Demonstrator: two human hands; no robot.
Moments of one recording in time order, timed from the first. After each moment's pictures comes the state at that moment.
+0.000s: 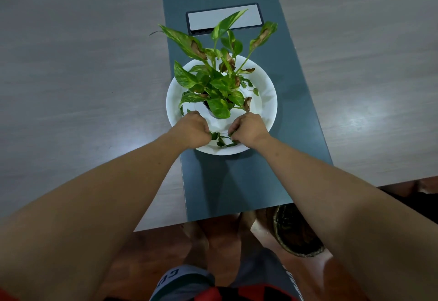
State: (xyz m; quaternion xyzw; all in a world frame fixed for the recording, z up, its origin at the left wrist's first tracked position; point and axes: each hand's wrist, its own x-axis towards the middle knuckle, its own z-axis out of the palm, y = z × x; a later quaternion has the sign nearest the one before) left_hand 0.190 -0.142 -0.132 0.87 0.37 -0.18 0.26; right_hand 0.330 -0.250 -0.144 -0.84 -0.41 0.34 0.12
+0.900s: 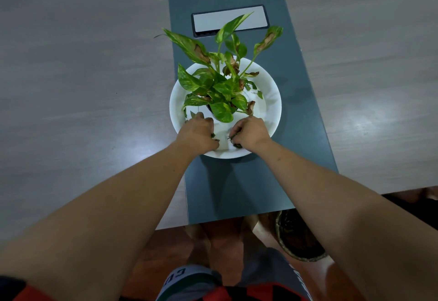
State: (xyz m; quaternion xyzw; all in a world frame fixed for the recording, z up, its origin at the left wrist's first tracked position) left_hand 0.197 -0.154 -0.141 0.88 0.39 -0.16 0.22; right_hand 0.329 -0.248 -0.148 -0.84 -0.34 0.38 0.20
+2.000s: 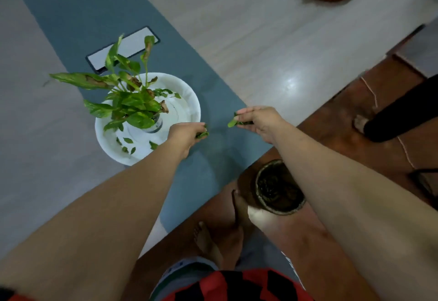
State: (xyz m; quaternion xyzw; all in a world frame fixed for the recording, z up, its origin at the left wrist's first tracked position) left_hand 0.277 -0.256 -0.121 0.53 0.48 -0.03 0.70; right_hand 0.378 -0.428 -0.090 -0.64 0.13 0.37 0.66
